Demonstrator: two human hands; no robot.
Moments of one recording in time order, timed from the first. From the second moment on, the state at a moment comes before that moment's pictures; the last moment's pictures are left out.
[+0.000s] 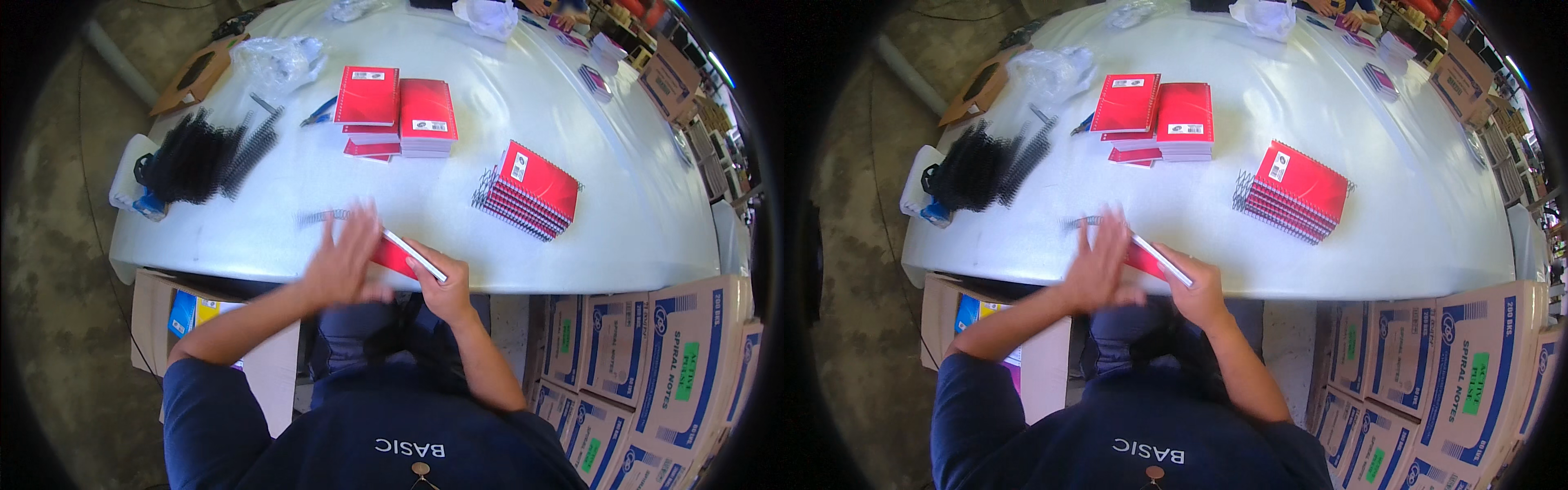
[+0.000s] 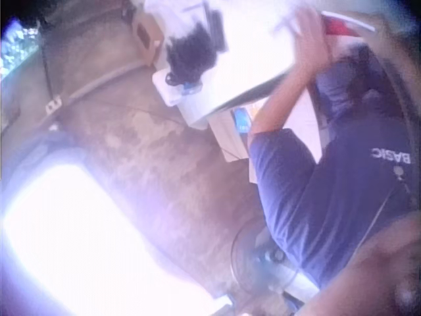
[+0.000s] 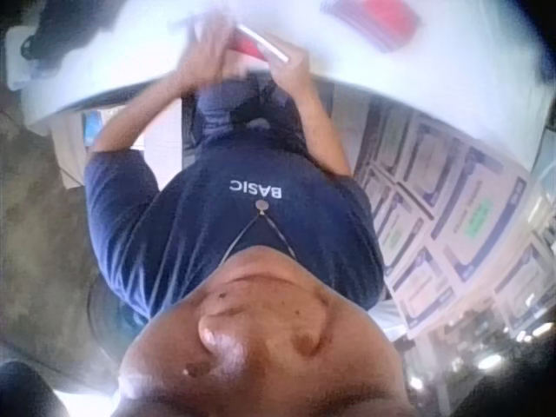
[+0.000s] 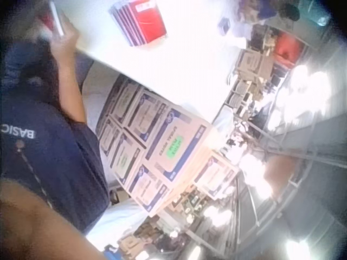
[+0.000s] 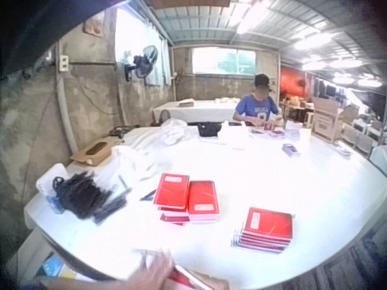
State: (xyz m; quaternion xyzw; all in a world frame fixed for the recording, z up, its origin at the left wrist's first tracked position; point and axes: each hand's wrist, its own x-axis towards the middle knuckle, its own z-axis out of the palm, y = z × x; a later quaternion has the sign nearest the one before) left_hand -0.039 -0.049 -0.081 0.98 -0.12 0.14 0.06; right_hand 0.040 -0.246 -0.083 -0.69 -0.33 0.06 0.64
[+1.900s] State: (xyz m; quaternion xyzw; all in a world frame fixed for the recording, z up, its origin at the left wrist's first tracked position) left_hand -0.022 -0.095 -0.044 0.94 -0.19 0.22 0.15; right_hand 0.040 -0.224 -0.093 -0.63 -0.33 0.19 0.68
